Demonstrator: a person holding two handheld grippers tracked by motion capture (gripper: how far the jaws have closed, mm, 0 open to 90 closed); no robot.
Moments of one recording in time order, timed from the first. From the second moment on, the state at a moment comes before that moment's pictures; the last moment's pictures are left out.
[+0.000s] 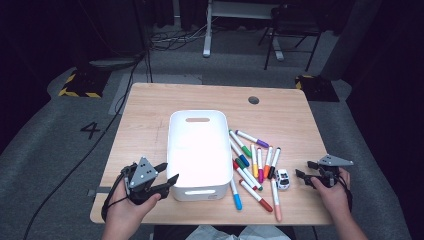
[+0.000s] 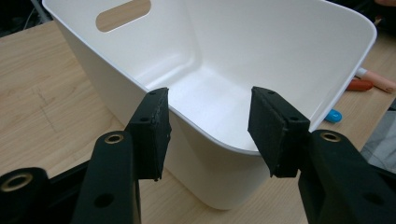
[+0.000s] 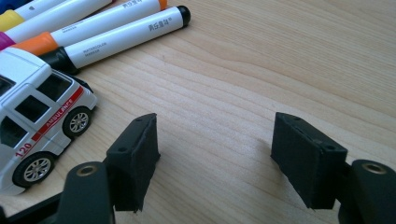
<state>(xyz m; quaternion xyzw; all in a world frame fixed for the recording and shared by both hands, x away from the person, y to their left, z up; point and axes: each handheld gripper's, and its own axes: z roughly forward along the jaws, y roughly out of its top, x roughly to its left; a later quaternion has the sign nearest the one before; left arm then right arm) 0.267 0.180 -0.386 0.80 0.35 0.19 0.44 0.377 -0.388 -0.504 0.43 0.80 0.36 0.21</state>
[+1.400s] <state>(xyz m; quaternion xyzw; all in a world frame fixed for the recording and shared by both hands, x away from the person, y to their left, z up) 0.313 0.248 -0.420 0.80 0.40 0.22 0.39 0.376 -0.389 -0.503 0.43 0.80 0.36 0.20</state>
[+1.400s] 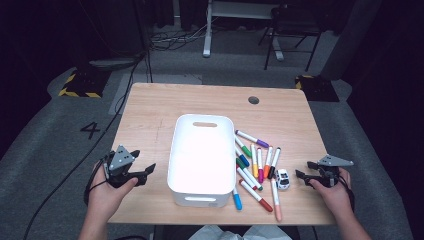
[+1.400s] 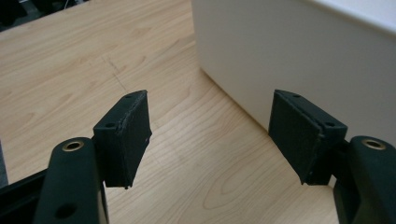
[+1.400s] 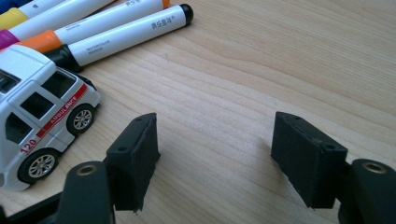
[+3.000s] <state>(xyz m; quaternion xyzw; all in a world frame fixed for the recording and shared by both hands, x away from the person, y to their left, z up) 0.306 0.270 -0.504 0.79 0.48 0.18 0.34 0.454 -0.308 -0.447 0.33 0.85 0.40 0.13</state>
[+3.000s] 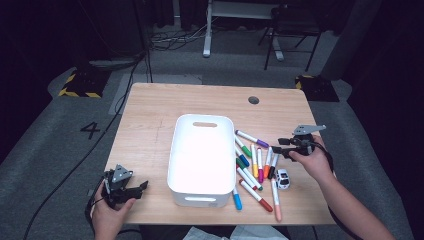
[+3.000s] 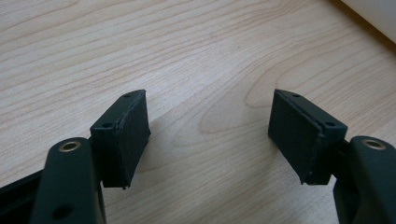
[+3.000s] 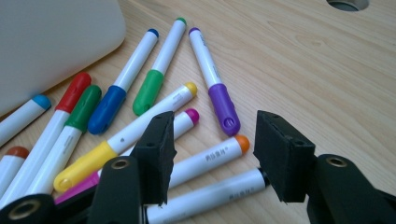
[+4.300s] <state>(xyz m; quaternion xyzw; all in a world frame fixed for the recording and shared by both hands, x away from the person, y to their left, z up) 0.312 0.269 -0.504 0.79 0.48 0.18 0.33 0.527 -0.229 -0.470 0.30 0.89 0.33 0.11</state>
